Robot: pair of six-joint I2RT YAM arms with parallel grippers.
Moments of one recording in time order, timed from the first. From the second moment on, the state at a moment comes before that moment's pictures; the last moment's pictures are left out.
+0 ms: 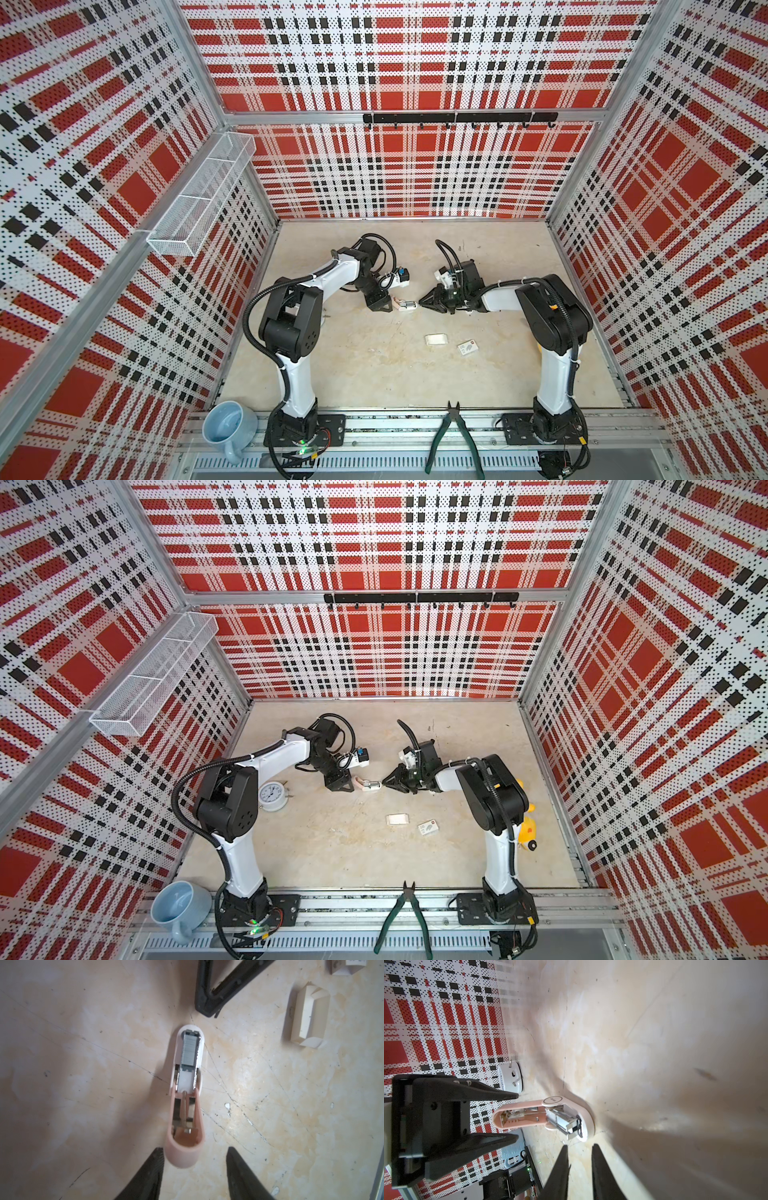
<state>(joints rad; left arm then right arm) -0.38 1.93 1.41 -0.88 0.43 0.89 0.44 1.99 1.00 0.18 -0.75 0.80</state>
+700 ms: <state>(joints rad) -0.40 1.94 1.43 -0.85 0.42 0.88 0.44 2.01 1.04 0.18 -0.77 0.80</state>
